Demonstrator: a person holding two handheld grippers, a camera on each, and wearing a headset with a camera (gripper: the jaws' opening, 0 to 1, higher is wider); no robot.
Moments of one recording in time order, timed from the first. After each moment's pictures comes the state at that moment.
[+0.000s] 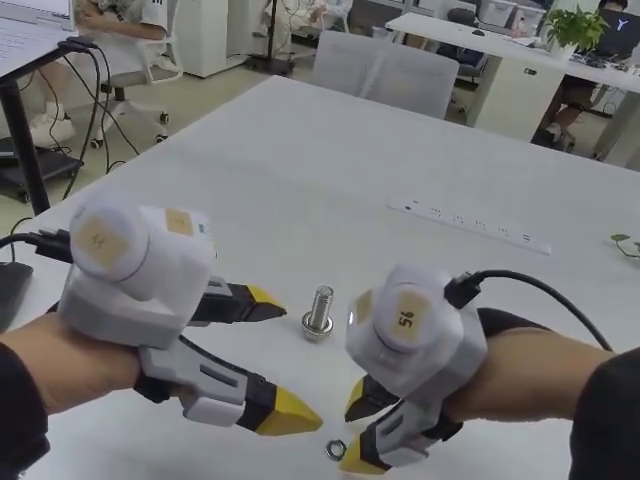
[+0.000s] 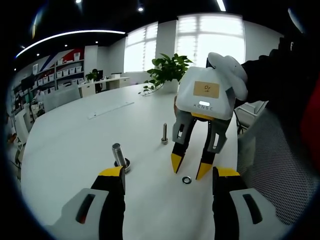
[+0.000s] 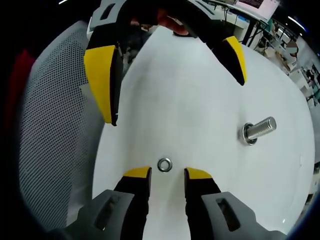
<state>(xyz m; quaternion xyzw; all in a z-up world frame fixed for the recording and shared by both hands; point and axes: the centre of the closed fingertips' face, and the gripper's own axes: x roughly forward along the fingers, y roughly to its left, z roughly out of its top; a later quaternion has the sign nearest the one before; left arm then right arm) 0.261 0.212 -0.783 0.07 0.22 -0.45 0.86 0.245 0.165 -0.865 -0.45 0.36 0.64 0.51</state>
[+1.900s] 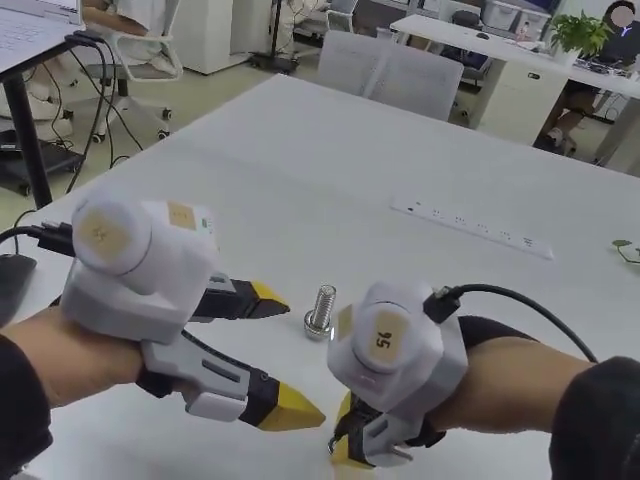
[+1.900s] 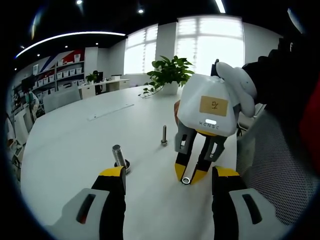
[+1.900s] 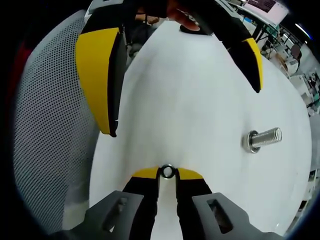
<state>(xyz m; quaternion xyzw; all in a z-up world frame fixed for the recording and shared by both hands) 0.255 0.213 -0.780 0.07 0.21 -0.45 0.86 0.235 0.172 -0.874 -0.48 0.35 0.64 0.49</state>
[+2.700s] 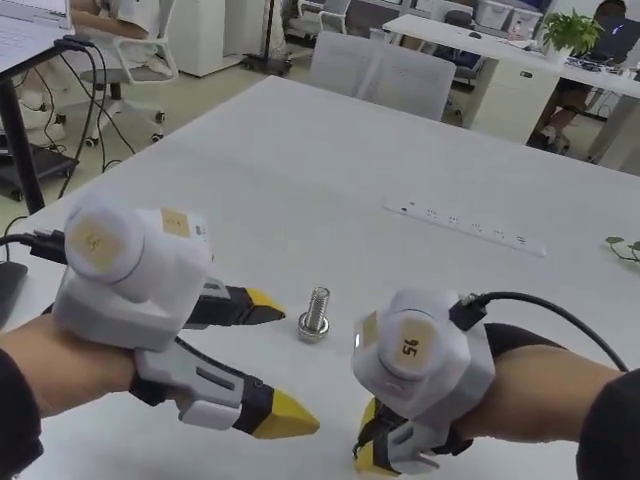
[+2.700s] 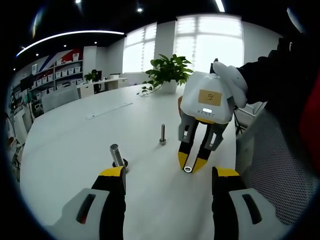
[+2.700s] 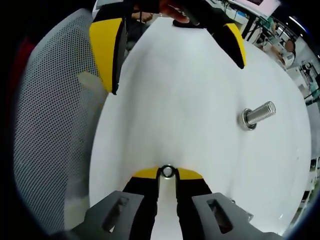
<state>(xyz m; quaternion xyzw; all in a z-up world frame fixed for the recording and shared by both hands) 0.257 0.210 -0.782 0.07 0.22 -0.46 0.86 0.248 0.140 -0.872 -0.48 0.37 0.62 0.51</state>
